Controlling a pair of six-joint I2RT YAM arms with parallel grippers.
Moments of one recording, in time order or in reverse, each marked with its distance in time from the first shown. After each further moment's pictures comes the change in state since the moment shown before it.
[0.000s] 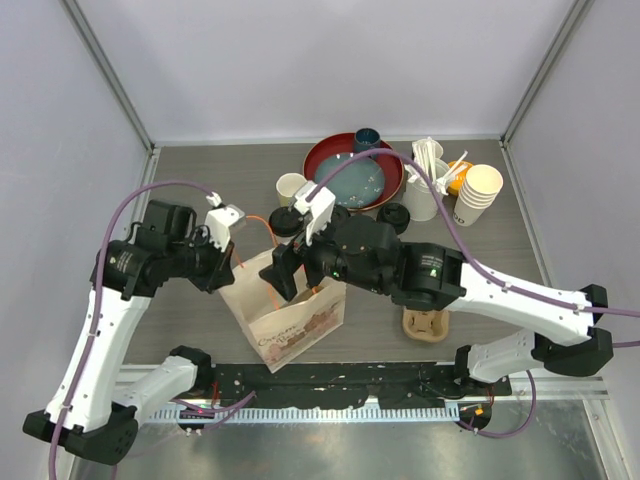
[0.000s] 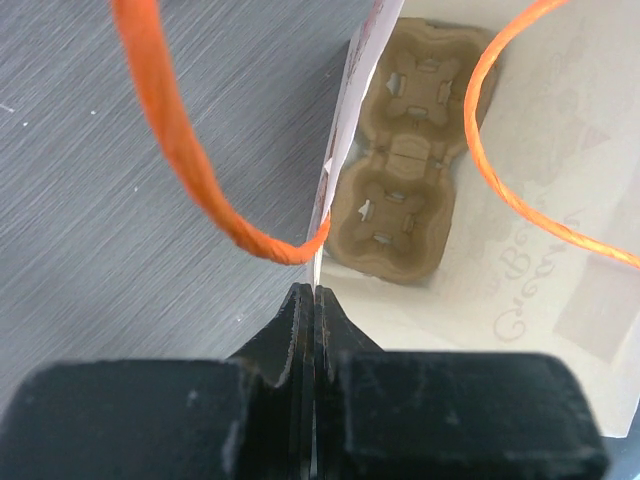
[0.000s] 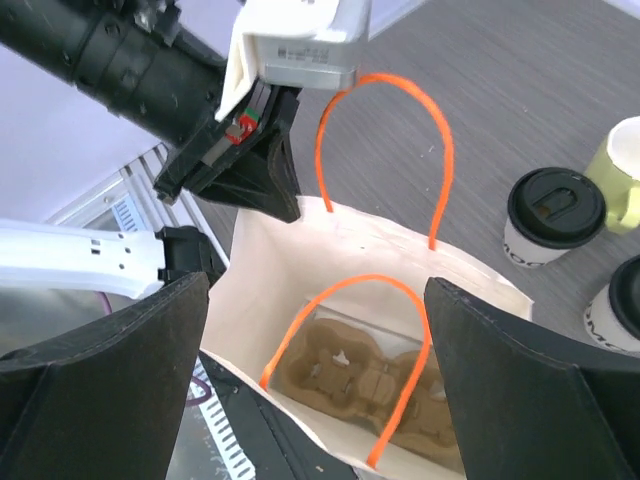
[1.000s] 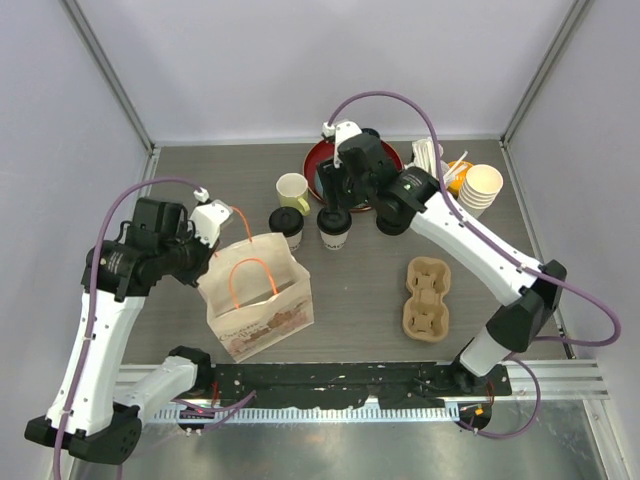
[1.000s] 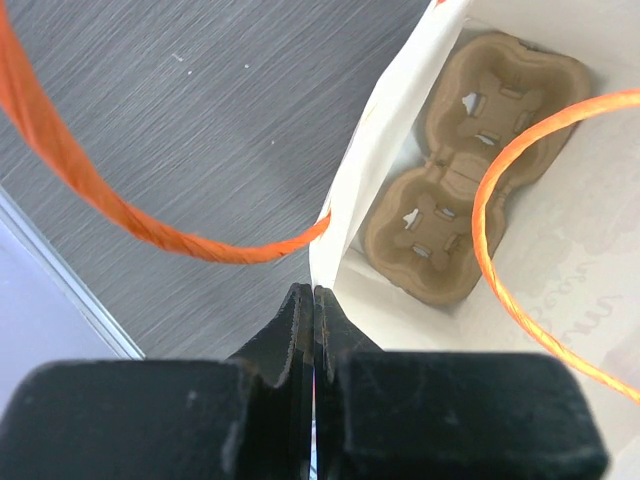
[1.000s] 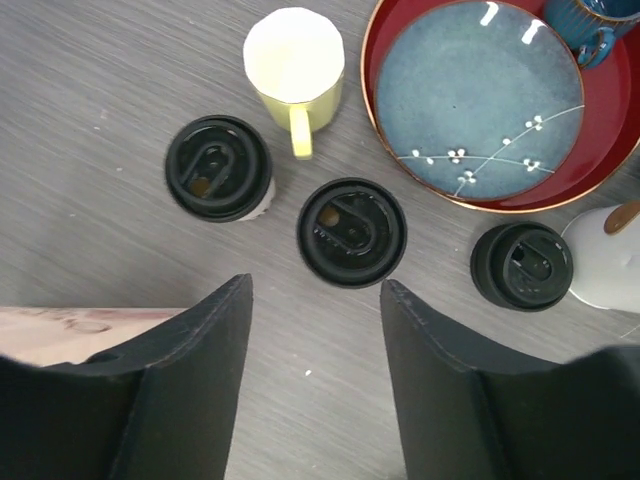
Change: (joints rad) left arm 0.045 0.005 0.066 -0.044 -0.257 0.113; right arm -0.518 0.250 0.220 -0.295 -0.002 -0.074
